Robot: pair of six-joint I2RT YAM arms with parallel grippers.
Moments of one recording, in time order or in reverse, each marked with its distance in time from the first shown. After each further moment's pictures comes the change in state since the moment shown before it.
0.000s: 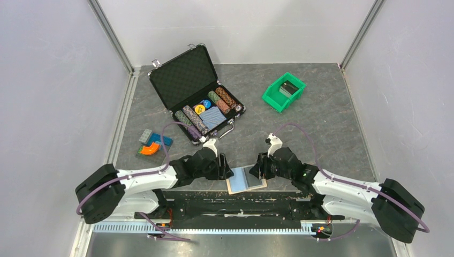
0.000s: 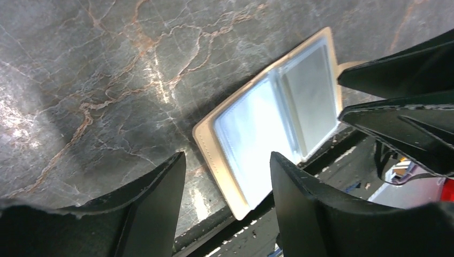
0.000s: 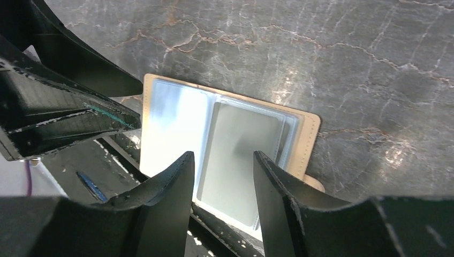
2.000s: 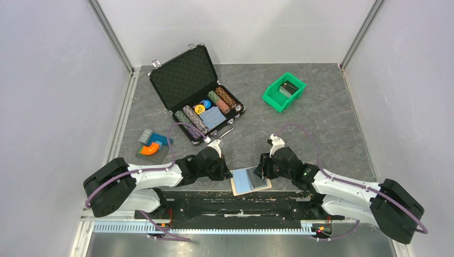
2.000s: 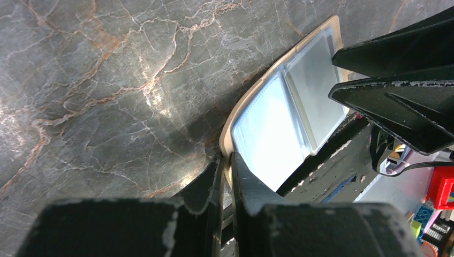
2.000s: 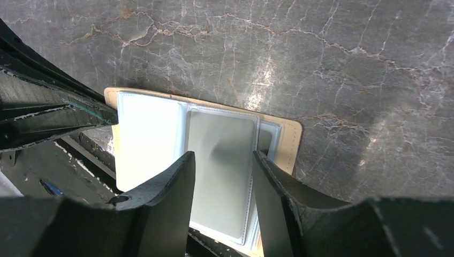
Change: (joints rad) left arm 0.002 0.129 0.005 0.108 0.082 0.000; right arm -0.032 0.005 -0.008 -0.074 0.039 -0.042
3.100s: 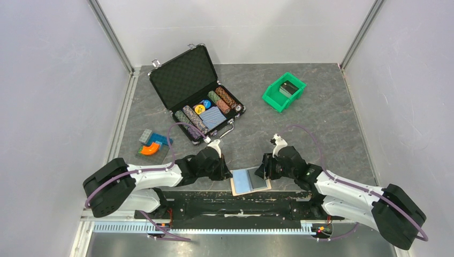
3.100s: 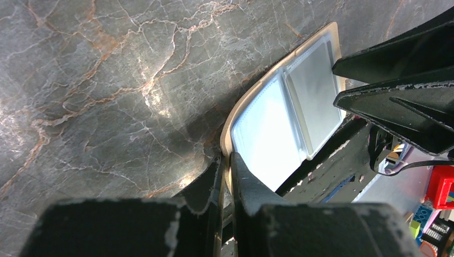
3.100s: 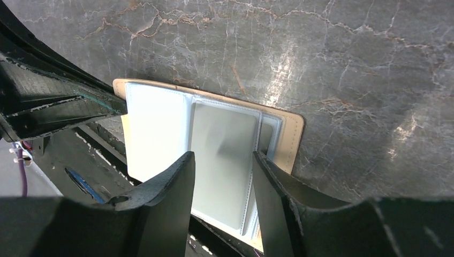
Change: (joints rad) left arm 0.000 -0.004 0.000 0.000 0.000 0.000; right arm -0.066 -0.048 -0.026 -0.016 -0.109 0.041
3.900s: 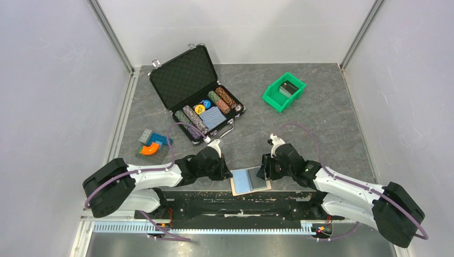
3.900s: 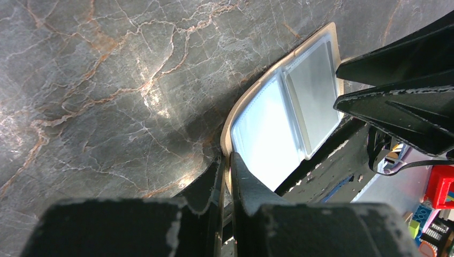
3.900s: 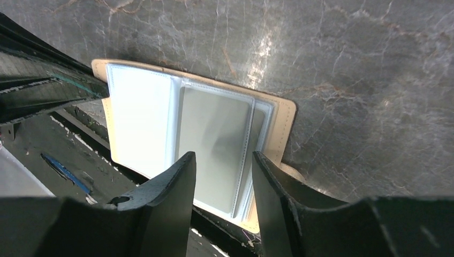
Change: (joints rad) left arm 0.000 -0.003 0.000 0.000 0.000 0.000; right arm 0.000 0.031 0.092 -0.167 -0.007 -0.079
